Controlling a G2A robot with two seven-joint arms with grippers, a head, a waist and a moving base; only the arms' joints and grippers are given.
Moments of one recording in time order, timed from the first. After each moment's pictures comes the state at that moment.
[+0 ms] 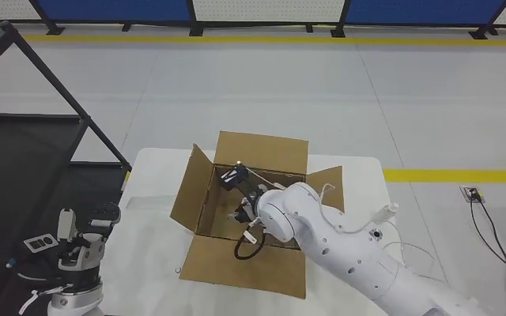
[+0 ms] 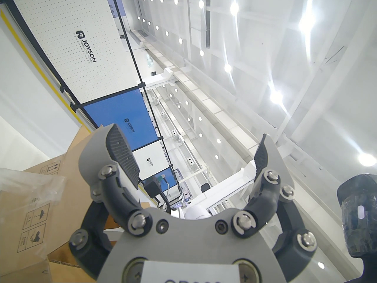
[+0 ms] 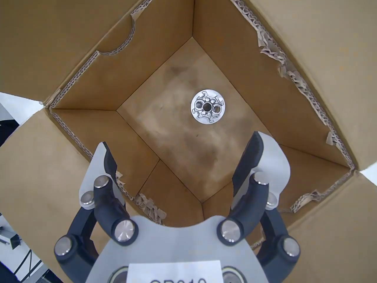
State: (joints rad) left arm 1.60 -1.31 -1.83 -1.99 -0.33 -0.50 -0.18; right arm -0.34 -1.38 0.56 -1.37 -0.81 0.21 1.09
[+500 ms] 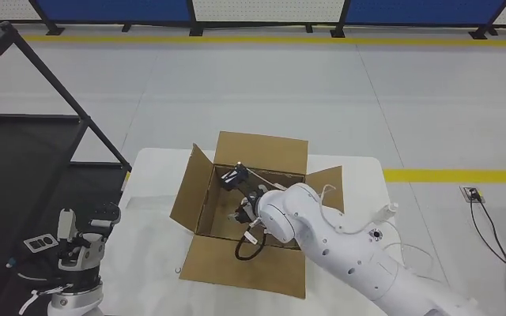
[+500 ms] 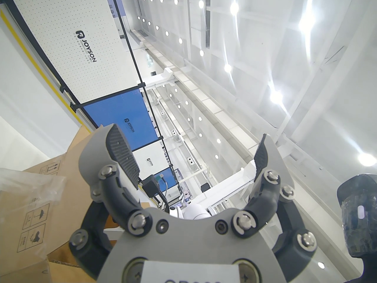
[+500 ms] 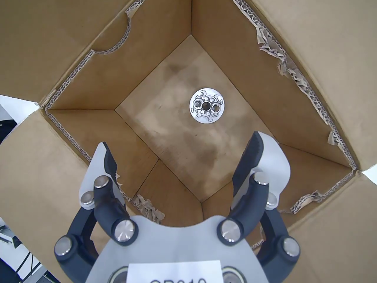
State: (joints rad) left arm 1.60 -1.31 -1.82 -1.99 -0.32 -0.49 -0.19; right arm -0.36 -1.38 0.55 -1.36 -0.82 0.19 1.06
